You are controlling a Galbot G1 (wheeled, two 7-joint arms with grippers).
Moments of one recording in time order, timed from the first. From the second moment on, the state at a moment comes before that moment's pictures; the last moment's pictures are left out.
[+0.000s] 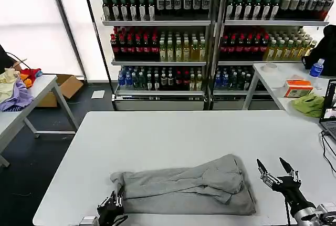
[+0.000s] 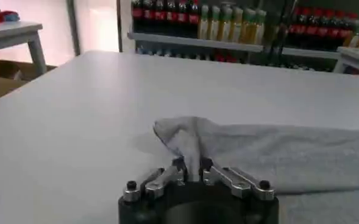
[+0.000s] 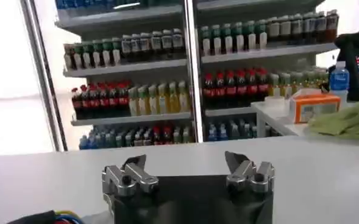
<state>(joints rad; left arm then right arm) 1.68 -1.28 -0.41 -2.11 -0.35 0.31 -0.22 -1.70 1.16 0.90 2.09 0.61 -0.14 -0.19</state>
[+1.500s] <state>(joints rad) 1.46 -0.95 -0.47 -2.14 -0.75 0.39 -0.09 -1.70 1.19 0.88 2.13 0.63 -0.15 -0.19</state>
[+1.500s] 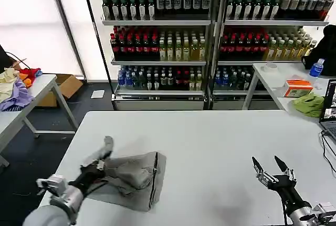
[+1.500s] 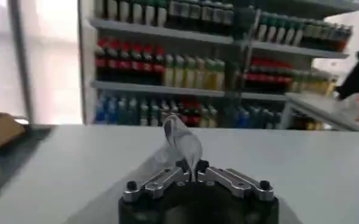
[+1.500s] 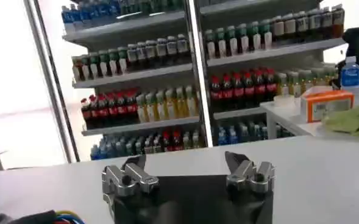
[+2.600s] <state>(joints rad) 1.45 -1.01 -0.55 -2.21 -0.70 0.49 -0.09 -1.67 1.18 0.82 2.10 0.61 -0.16 -0.20</state>
